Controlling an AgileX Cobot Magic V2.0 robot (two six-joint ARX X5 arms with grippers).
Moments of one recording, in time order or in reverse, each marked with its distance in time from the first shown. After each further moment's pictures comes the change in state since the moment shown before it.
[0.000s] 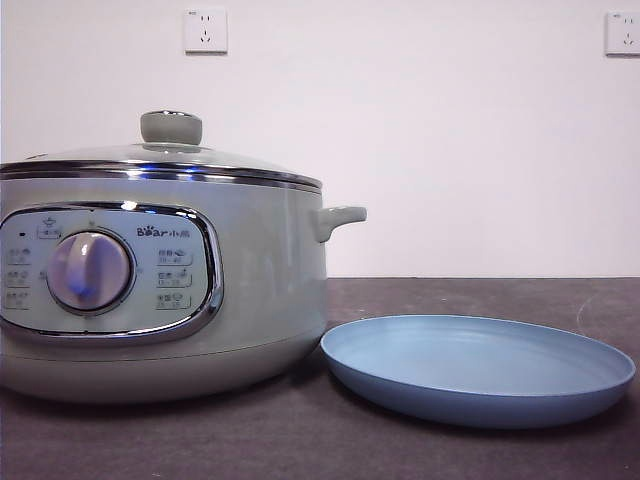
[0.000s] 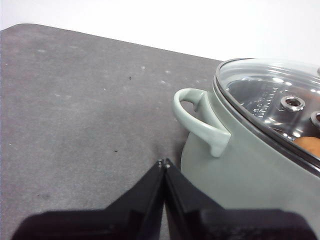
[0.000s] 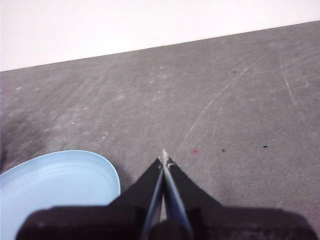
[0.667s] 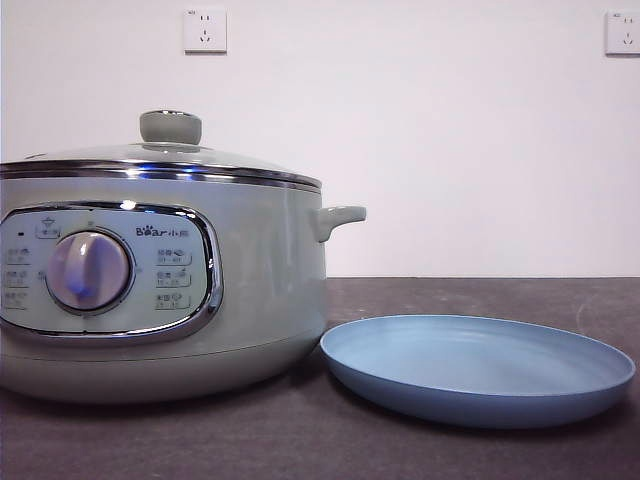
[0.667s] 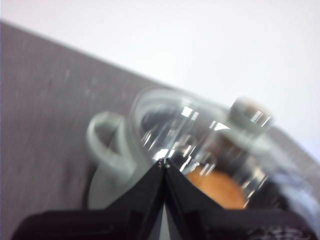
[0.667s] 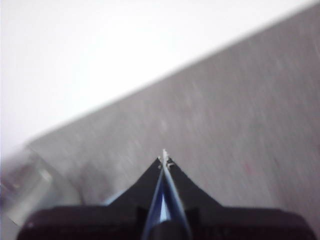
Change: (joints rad) left arm 0.000 0.008 0.113 0.029 0.238 -0.229; right arm 0.000 0.013 0.124 0.005 -0.082 0.300
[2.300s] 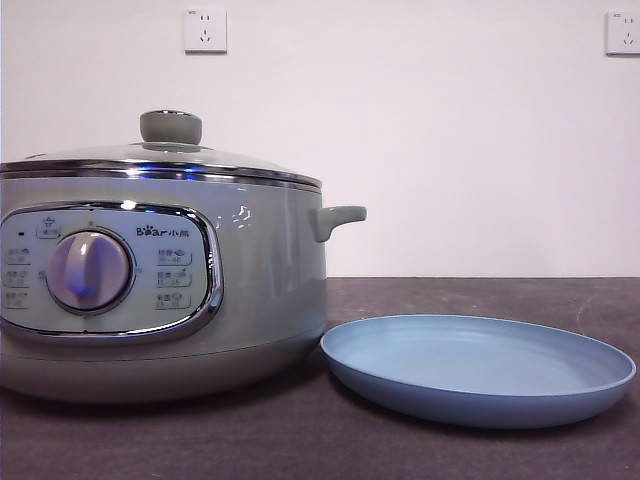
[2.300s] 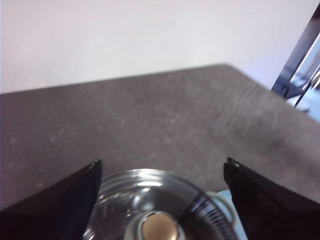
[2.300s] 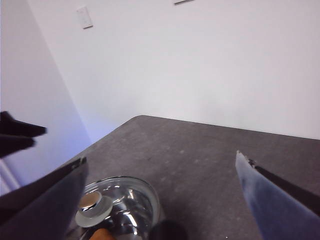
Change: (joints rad) left arm -0.219 0.979 0.992 -0.282 0.074 0.368; right arm 0.089 0.826 0.895 -0.055 -0.415 -0.295
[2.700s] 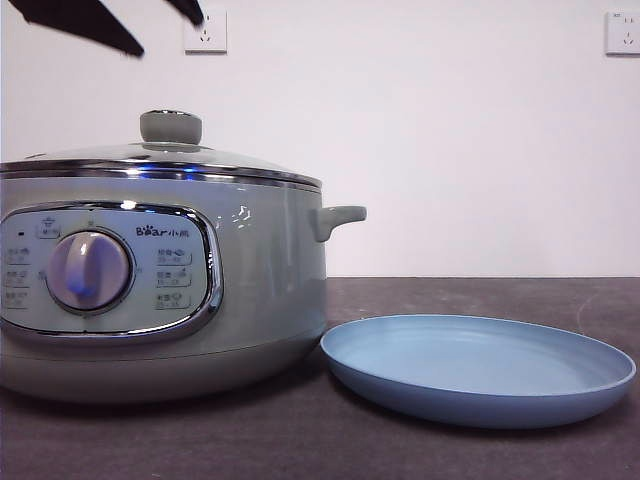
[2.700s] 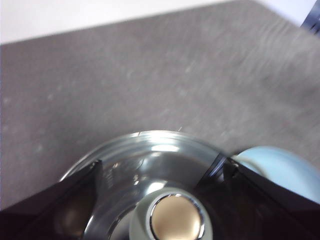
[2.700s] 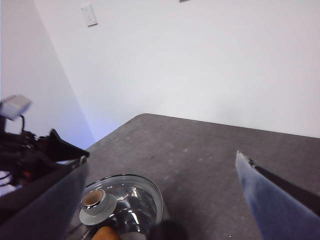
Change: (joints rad) left arm -0.108 0.200 0.000 -0.013 -0.142 0.073; right arm 0.015 0.000 0.000 -0.003 0.001 0.000
